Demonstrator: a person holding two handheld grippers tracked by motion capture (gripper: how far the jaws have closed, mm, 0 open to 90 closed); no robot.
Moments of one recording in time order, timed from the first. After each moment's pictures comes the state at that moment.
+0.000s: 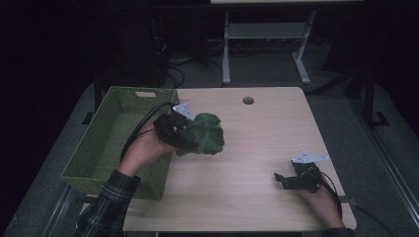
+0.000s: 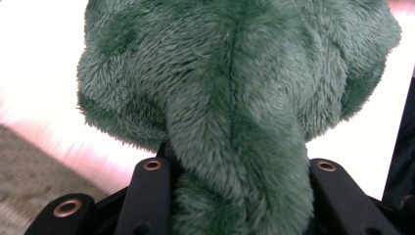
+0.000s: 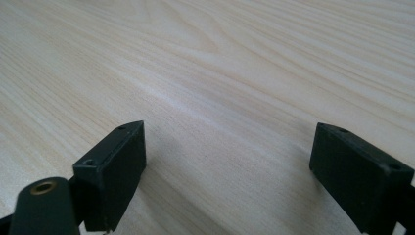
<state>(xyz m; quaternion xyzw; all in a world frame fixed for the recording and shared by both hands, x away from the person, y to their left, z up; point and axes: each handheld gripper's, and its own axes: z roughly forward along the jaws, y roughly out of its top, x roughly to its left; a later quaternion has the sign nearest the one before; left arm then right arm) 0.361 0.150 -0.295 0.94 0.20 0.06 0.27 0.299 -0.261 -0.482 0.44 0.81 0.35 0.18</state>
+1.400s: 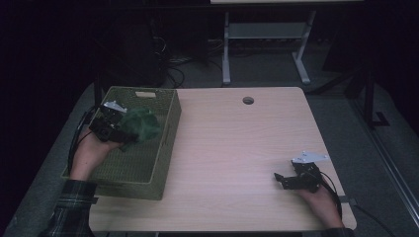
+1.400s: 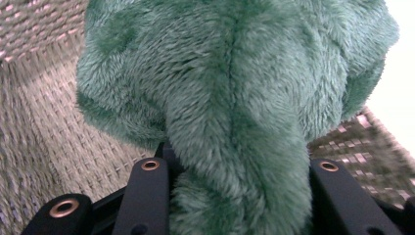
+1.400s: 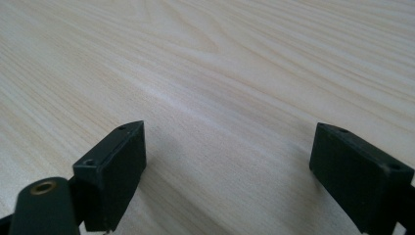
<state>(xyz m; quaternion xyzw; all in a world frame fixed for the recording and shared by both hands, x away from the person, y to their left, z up) 0.374 0.309 -0.324 0.86 0.43 0.14 0.24 0.299 -0.261 -0.483 0.44 0.81 0.35 0.18</state>
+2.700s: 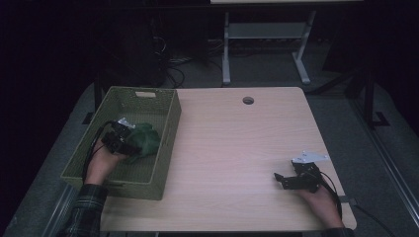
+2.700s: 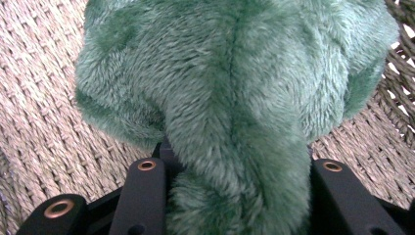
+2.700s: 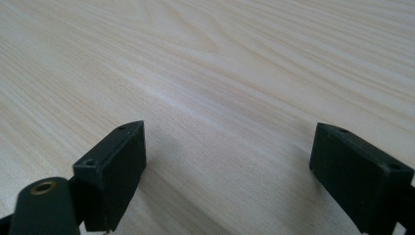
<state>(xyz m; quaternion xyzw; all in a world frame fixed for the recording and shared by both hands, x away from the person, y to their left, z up) 0.390 0.316 -0.403 0.87 0.44 0.12 0.20 0.300 -0.261 -0.483 0.44 0.81 0.35 0.18</state>
